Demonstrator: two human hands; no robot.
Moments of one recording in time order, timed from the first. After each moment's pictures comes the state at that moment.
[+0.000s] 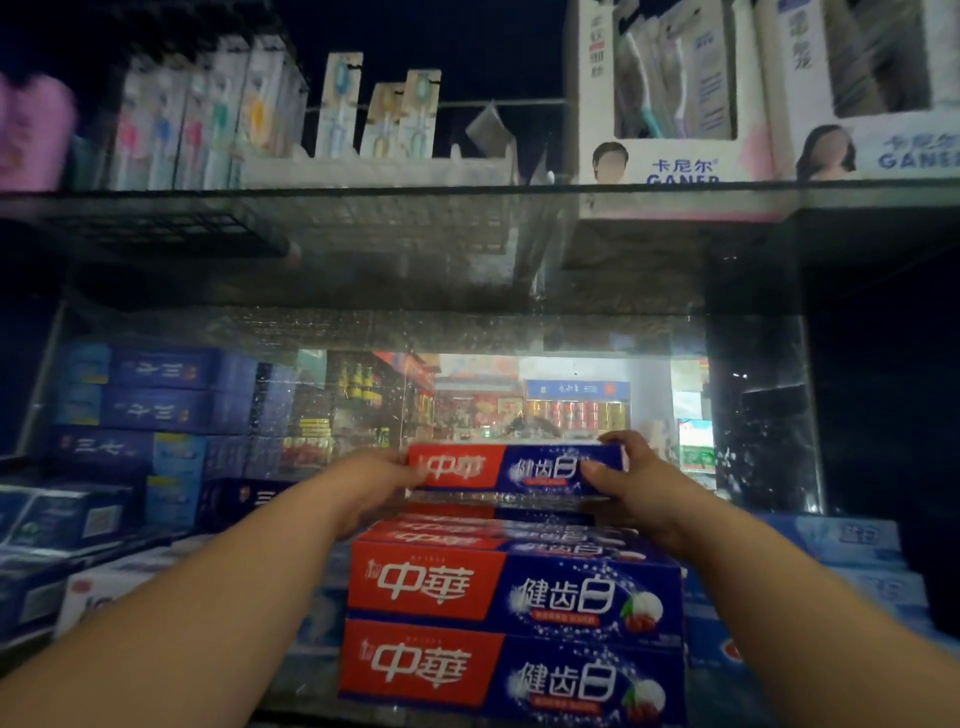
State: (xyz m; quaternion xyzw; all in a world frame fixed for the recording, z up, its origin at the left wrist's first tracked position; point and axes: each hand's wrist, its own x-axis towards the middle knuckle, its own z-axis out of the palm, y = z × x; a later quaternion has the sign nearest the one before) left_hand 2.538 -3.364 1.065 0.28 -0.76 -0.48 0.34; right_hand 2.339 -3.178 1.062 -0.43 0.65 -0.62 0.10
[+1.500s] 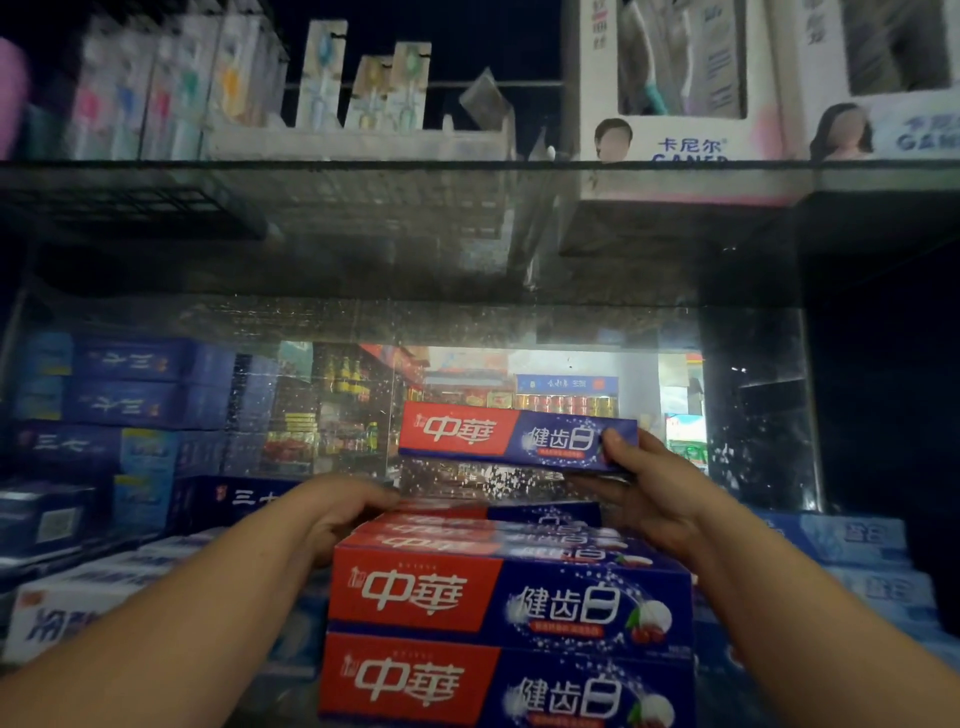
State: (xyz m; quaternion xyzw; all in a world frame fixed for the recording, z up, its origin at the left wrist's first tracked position) left_hand 2.533 -3.394 1.048 0.30 -0.68 -0.60 0.29; right_hand 2.326 -3.184 1.059 -0.41 0.47 -0.75 0.20
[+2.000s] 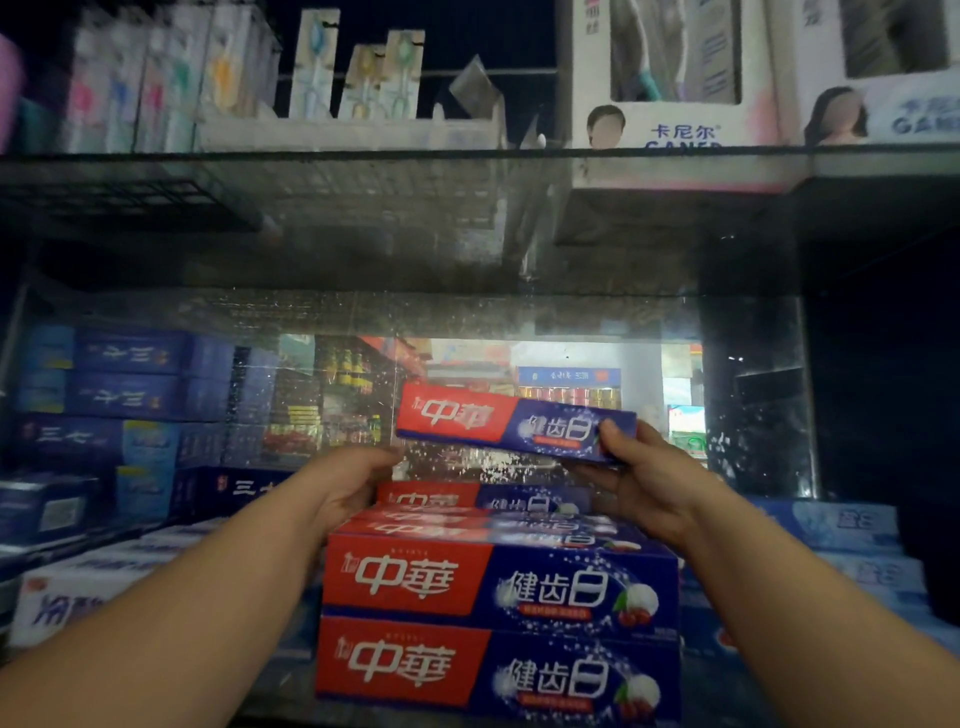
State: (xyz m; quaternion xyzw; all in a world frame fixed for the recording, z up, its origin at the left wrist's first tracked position) left_hand 2.526 -3.376 1.056 0.23 -0.65 -0.64 0.34; right_hand 2.333 -3.176 1.058 -0.42 0.48 -0.74 0.21
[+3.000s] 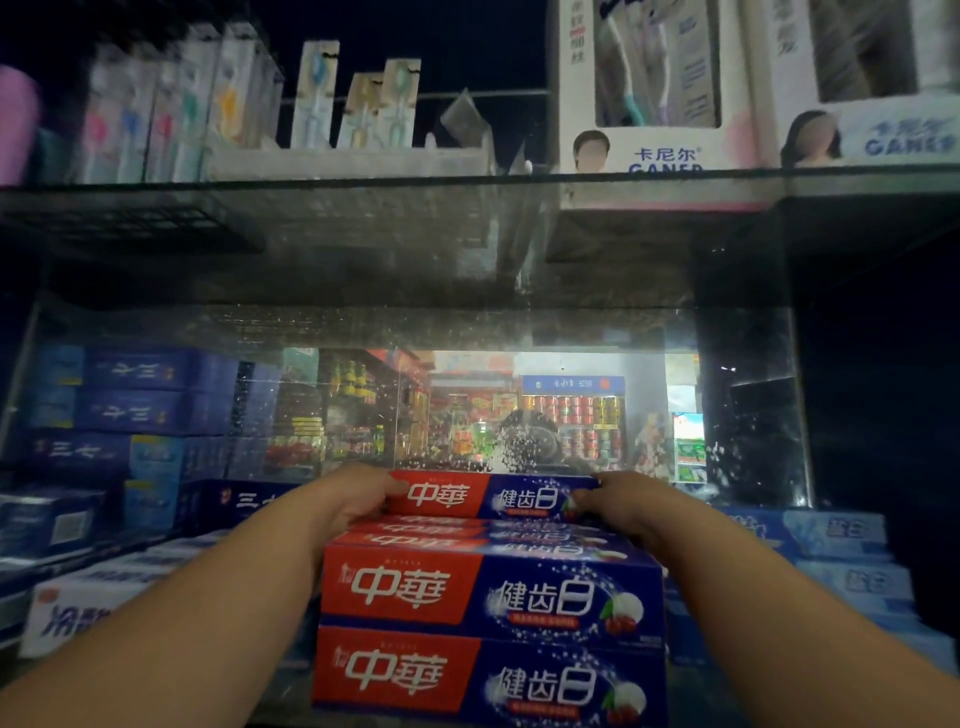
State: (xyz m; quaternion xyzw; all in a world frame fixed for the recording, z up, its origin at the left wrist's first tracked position) left_hand 2.522 -3.372 1.062 0.34 -0.76 -0.47 0.29; right_hand 2.361 -3.169 1.065 -0.38 0.80 -0.45 0.09
